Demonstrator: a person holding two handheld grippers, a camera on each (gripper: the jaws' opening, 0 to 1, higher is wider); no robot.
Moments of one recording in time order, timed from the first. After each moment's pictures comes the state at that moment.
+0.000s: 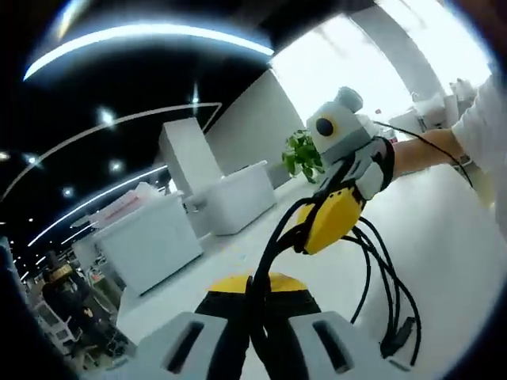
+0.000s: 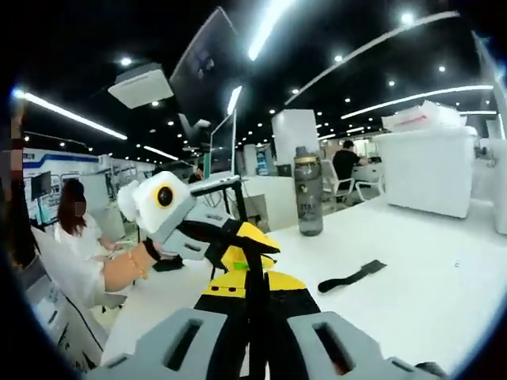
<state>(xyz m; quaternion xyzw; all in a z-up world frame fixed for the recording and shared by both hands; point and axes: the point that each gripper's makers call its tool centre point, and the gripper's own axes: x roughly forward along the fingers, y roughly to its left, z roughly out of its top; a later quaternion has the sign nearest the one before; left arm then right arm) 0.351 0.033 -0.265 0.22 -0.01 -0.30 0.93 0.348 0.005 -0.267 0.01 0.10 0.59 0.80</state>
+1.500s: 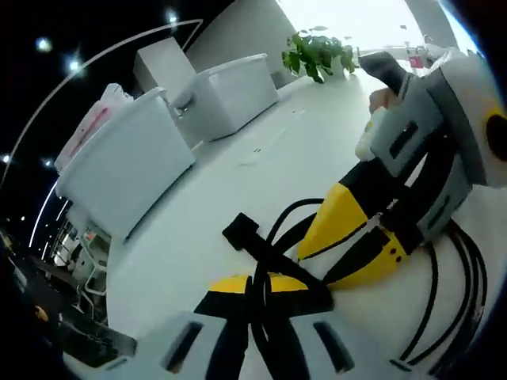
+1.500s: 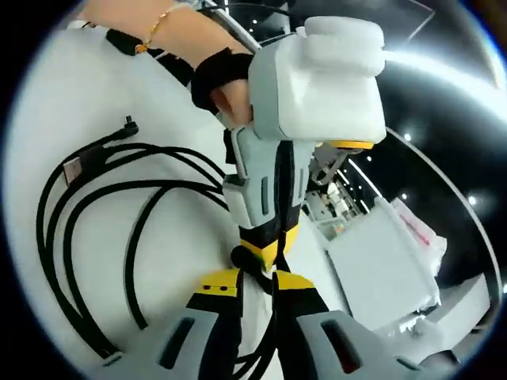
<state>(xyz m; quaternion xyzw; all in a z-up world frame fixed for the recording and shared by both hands) 0.458 0.068 -0.381 0.32 0.20 -0.31 0.87 0.418 0.070 -0.364 -0.50 -0.13 0.45 0.73</state>
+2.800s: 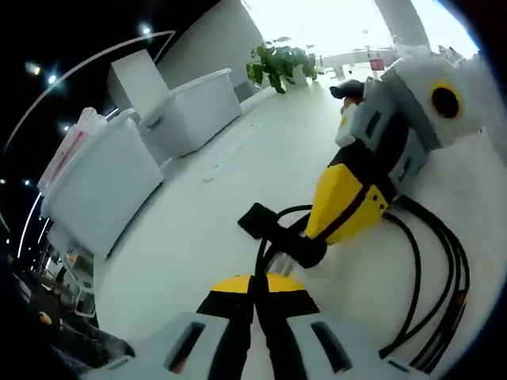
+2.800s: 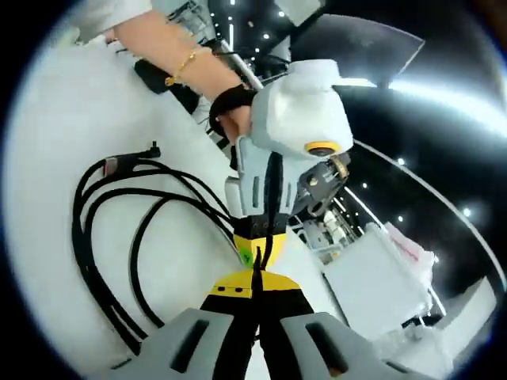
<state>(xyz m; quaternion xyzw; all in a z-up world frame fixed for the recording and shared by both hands) 0.385 0.029 -0.377 0.34 0.18 -0.40 0.83 0.346 0.013 -0.339 -0.41 -0.18 0.49 0.74</state>
